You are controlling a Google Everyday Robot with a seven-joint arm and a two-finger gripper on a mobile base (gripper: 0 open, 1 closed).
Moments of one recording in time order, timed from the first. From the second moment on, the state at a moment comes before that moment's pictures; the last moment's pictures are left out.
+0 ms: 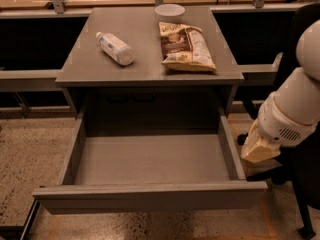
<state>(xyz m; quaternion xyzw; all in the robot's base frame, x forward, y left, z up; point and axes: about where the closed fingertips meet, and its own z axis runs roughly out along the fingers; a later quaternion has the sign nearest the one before) 0.411 -0.207 0.821 -0.59 0.80 0.06 0.09</state>
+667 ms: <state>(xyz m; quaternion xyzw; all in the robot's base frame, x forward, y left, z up) 0.388 -0.196 0.740 -0.58 0.81 0.11 0.01</state>
